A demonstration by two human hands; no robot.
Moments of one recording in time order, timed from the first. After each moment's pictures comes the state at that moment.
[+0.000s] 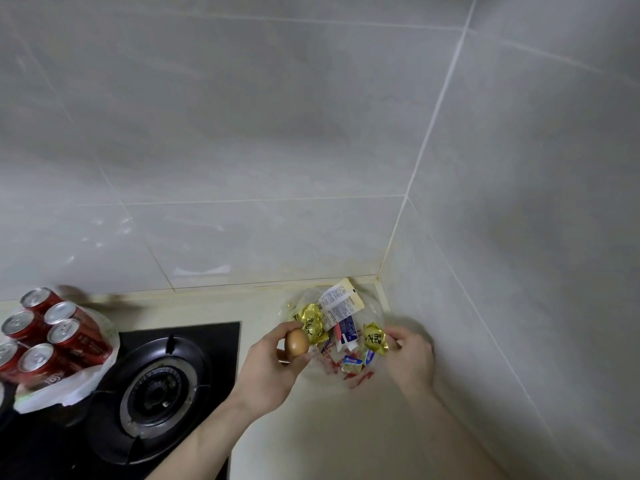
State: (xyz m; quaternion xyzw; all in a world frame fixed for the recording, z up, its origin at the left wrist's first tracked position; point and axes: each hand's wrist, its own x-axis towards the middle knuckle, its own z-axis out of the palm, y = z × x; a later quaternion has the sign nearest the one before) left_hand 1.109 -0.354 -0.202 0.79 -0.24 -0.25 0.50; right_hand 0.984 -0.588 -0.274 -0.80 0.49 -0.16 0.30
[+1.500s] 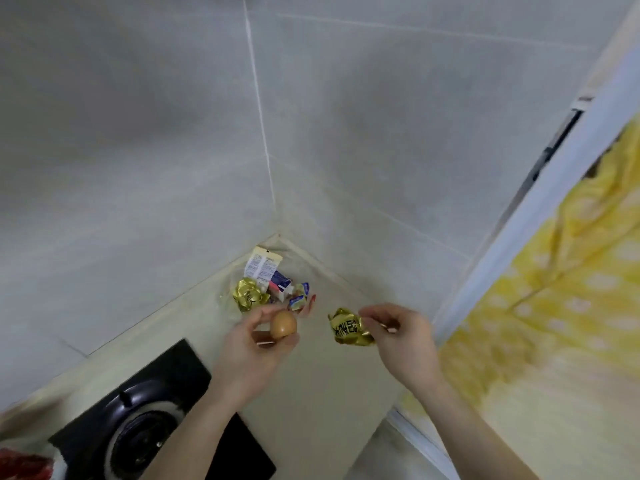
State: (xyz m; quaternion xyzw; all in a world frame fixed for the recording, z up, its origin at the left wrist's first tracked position) left_hand 1.084 -0.266 -0.159 0.68 -0.45 -0.36 0.46; right_hand 0.851 -0.339 -0.166 -0.63 0.55 -0.38 0.40
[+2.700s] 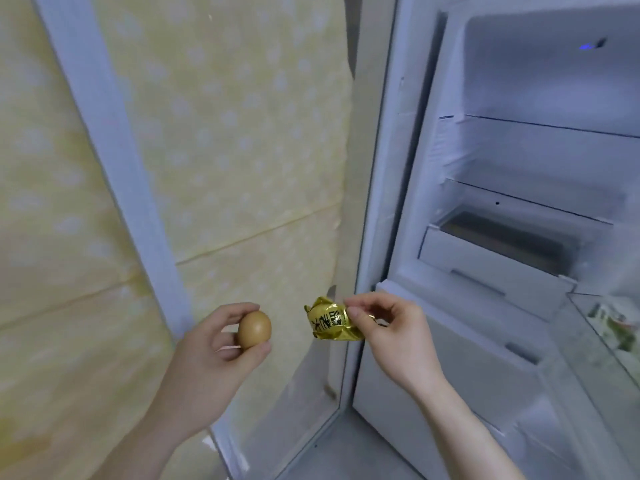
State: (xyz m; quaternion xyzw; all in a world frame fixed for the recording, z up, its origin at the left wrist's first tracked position) left_hand 0.418 -0.125 -0.041 0.12 -0.78 -0.59 0.16; right_hand 0.313 0.103 -0.042 -0.15 0.78 -0.61 -0.04
